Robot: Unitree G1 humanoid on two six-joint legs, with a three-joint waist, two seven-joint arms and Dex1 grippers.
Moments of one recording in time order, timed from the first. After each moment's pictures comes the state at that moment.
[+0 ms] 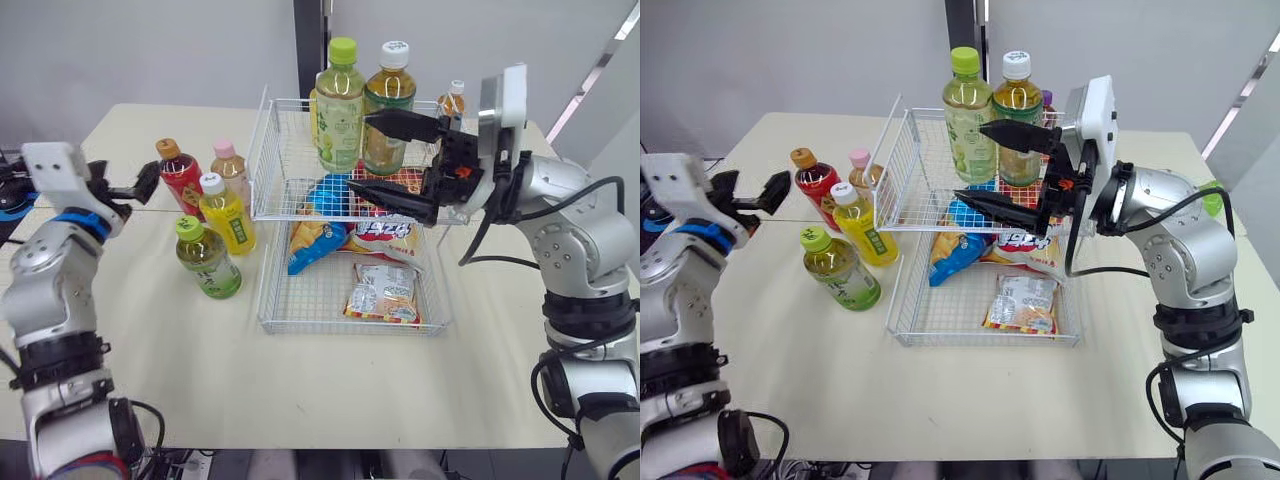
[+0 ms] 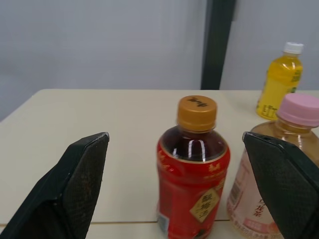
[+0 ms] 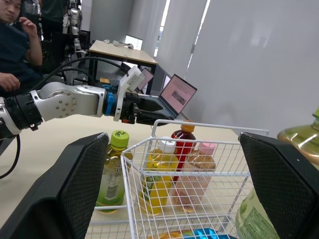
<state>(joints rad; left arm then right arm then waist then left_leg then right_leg) -0.64 0.66 0.41 0.34 -0.36 0.35 -0.49 -0.83 -0.51 -0.01 -0.27 0.63 0.55 0.91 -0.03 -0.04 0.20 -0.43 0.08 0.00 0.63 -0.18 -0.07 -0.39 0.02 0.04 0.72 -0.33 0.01</state>
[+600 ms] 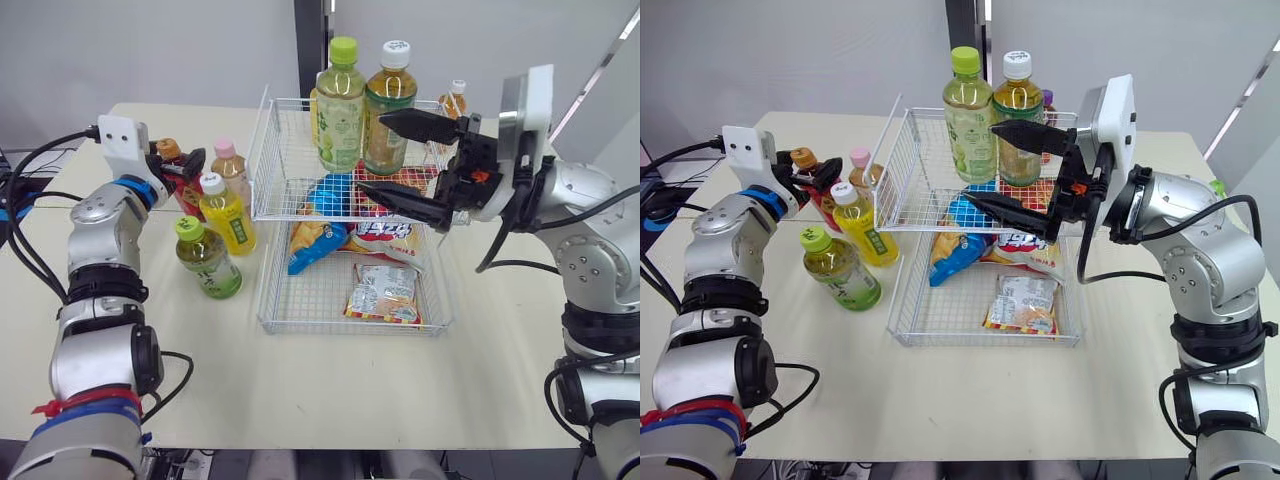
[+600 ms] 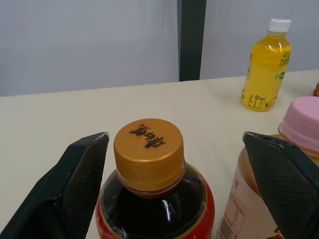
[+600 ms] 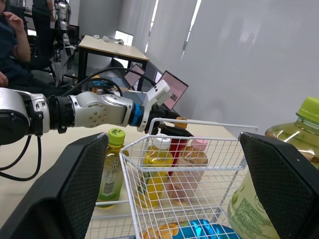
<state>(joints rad) -0.97 0.64 0.26 0.91 -0.21 0.07 -0.54 -0.80 -0.57 -0.04 -0.36 0.69 0.60 0.84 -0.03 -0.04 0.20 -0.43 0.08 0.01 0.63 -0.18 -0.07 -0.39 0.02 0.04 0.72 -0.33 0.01</state>
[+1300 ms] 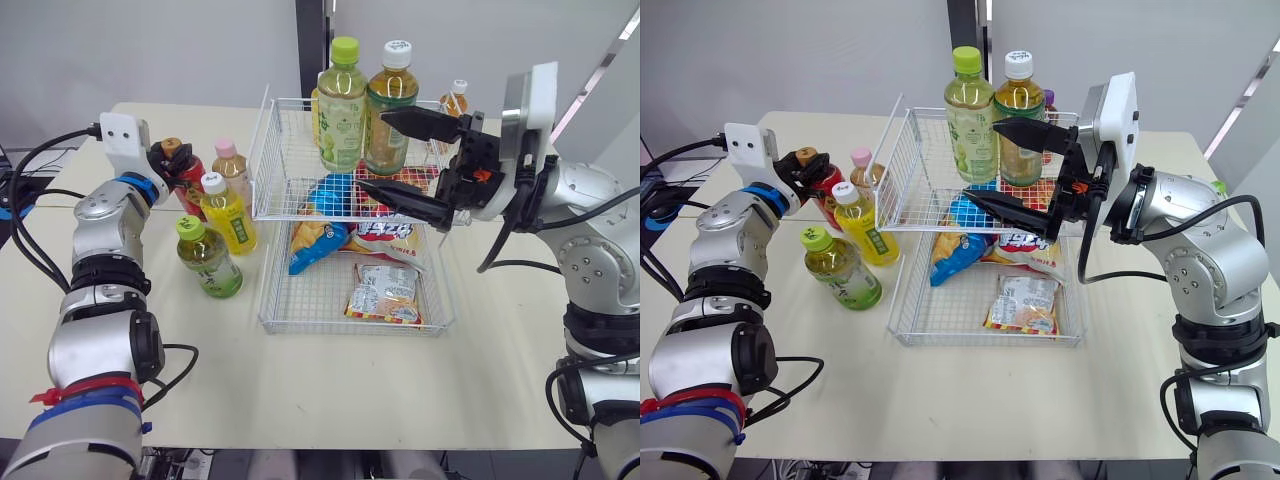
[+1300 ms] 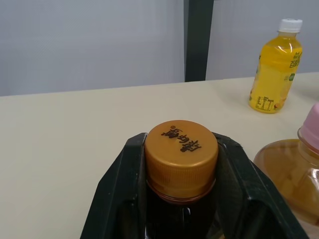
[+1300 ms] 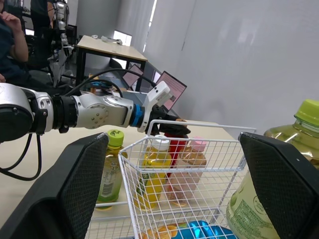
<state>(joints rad) -1.03 0.66 0.26 1.02 -0.20 0.01 -0.55 -0.80 -0.57 -0.04 -0.37 0.69 0.60 0.83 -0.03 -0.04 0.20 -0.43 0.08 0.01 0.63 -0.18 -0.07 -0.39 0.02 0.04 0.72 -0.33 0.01</state>
